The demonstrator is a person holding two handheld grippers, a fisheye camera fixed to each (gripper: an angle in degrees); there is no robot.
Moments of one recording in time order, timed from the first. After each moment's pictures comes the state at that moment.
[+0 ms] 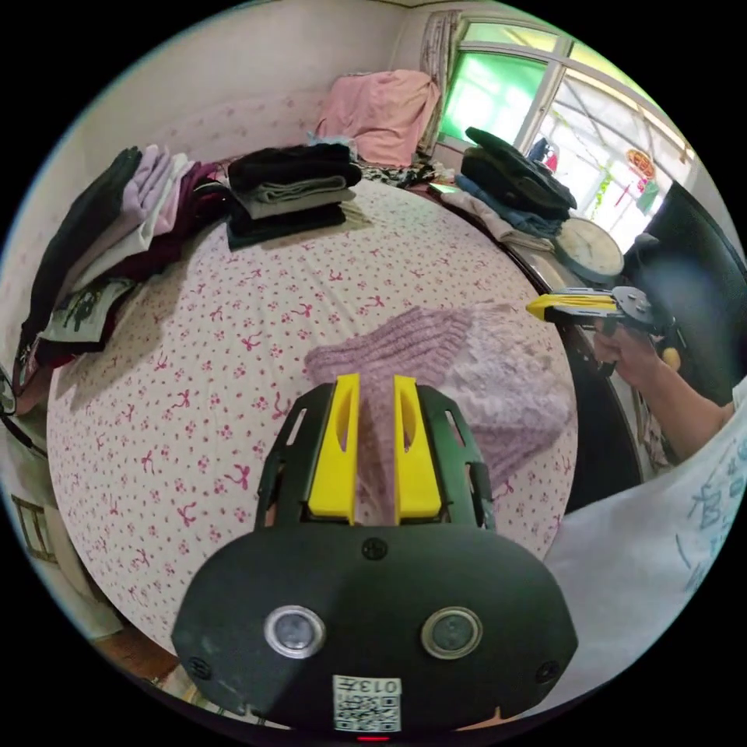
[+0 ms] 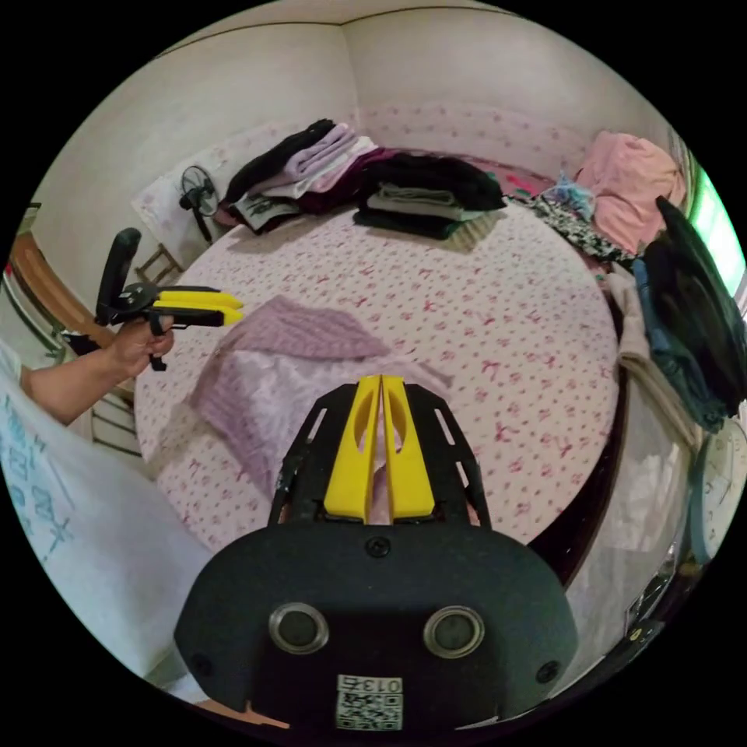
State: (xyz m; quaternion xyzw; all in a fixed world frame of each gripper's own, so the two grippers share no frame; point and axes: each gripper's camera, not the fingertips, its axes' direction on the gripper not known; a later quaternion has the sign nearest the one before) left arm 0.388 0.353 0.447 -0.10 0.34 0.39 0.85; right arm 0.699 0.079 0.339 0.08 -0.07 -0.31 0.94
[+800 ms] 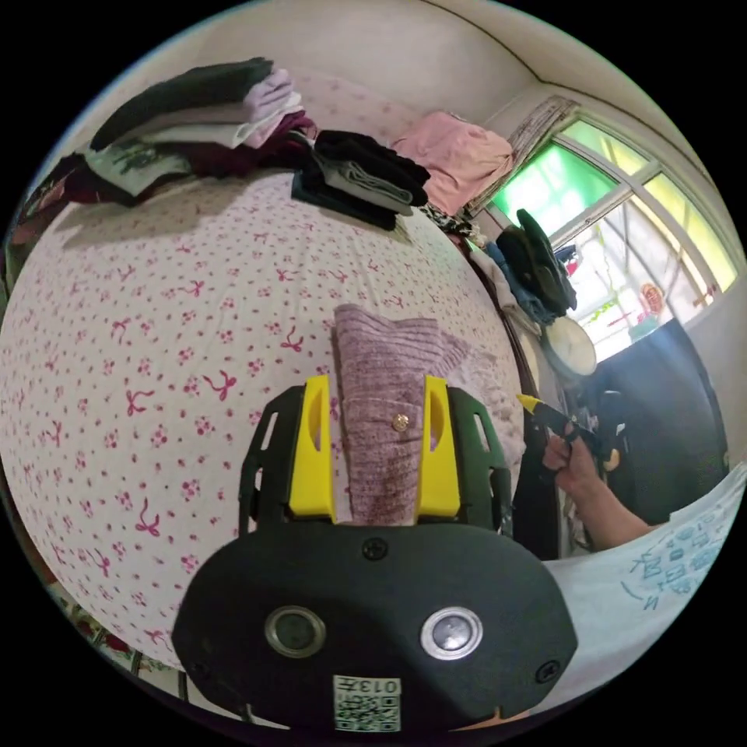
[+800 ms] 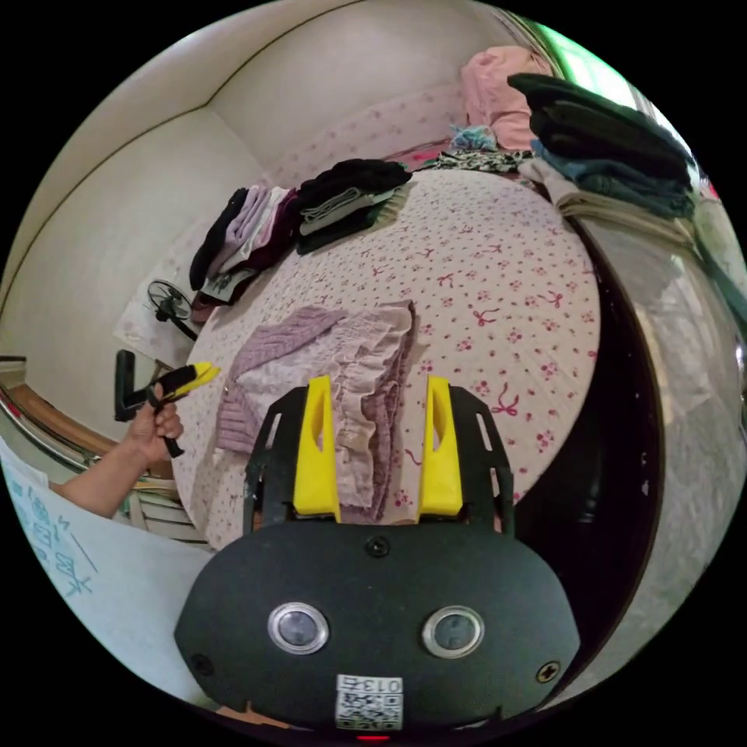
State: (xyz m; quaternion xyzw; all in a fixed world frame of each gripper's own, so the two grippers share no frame) left arm 0.333 0.289 0.483 -0.16 0.43 0.18 0.87; right arm 0.801 0.117 0.332 0.11 -0.16 -0.10 0.98
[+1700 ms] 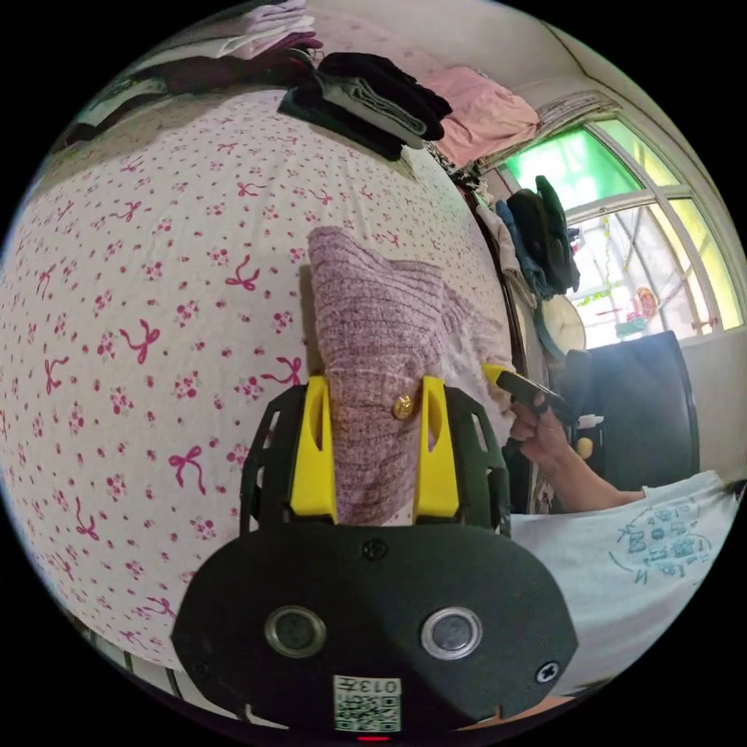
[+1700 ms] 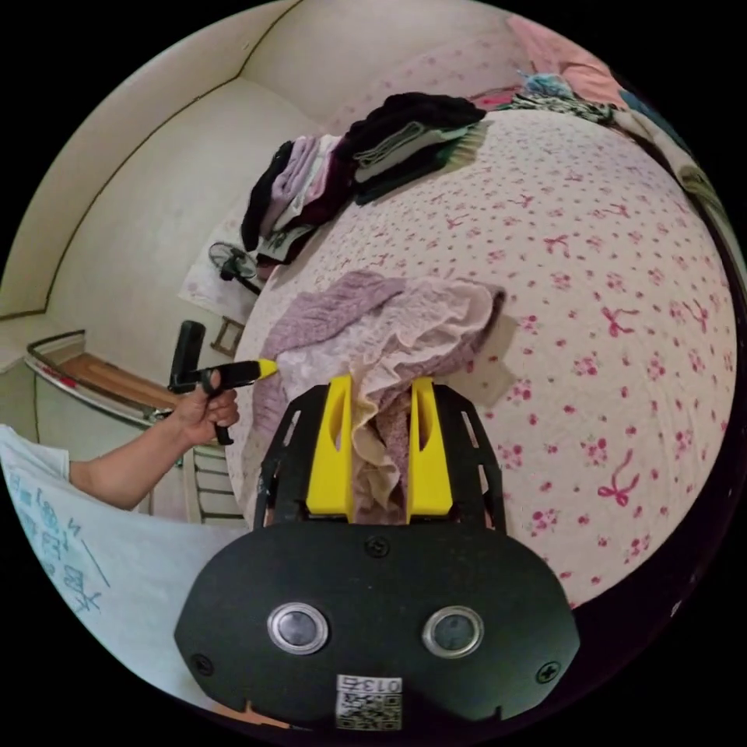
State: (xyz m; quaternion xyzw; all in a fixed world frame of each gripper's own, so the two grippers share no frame) left arm 0.462 0.288 0.505 -0.28 0.44 0.19 0.84; right arm 0.821 0.058 0.307 0.00 -0.29 -0.17 0.94
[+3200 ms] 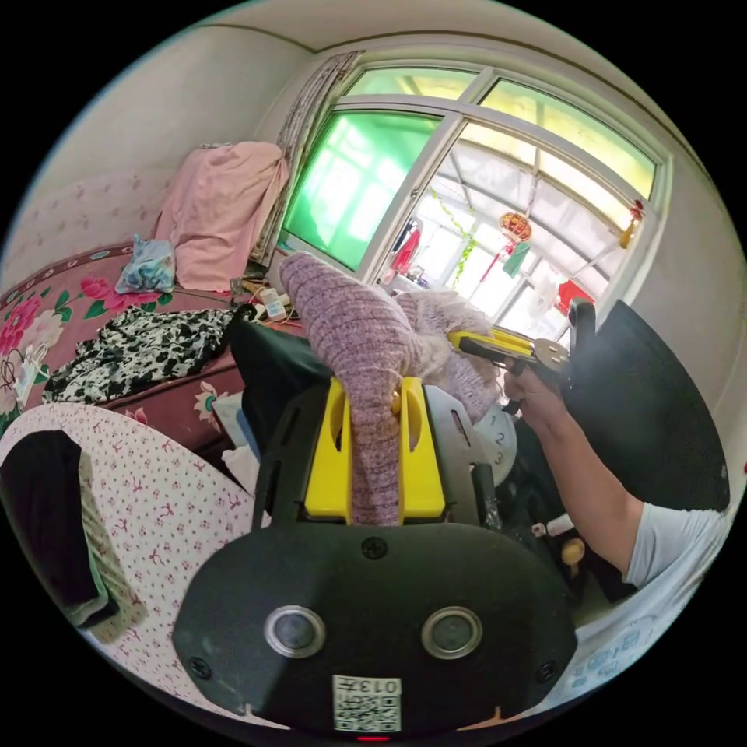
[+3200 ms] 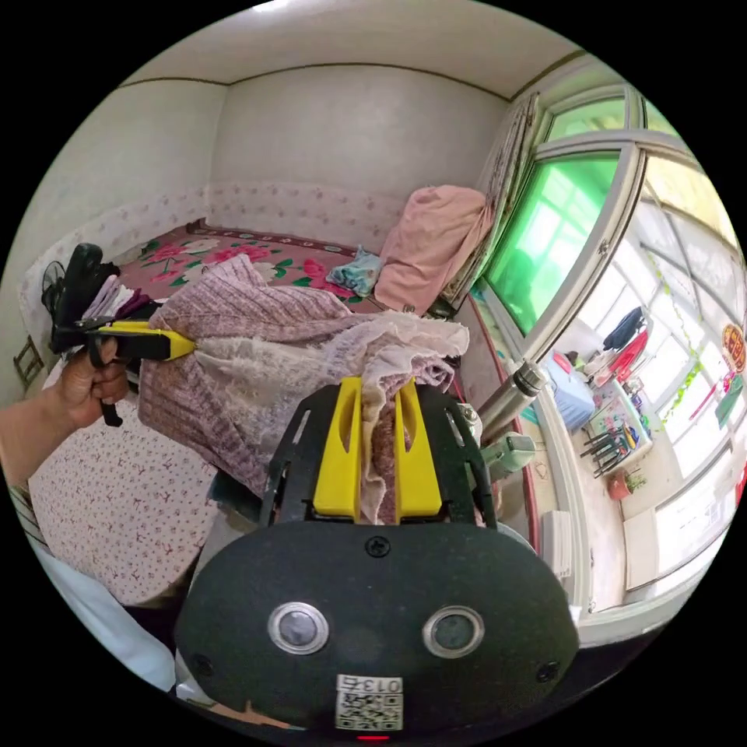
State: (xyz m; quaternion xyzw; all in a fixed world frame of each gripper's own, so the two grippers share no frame) left arm 1.201 0.250 0.263 -0.02 0.60 0.36 0.71; right arm 1.062 -0.250 -0.190 0.28 0.14 -0.20 0.93
